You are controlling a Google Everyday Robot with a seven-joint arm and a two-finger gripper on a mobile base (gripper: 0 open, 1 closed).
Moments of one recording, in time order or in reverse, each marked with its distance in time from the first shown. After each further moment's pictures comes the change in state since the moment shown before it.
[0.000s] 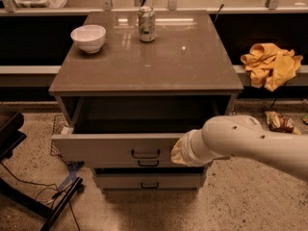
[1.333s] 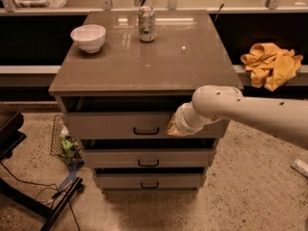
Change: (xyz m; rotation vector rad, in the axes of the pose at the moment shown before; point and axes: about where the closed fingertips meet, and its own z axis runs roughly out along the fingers) arm 0.001 -0.106 0.040 0.023 -0.011 -0.021
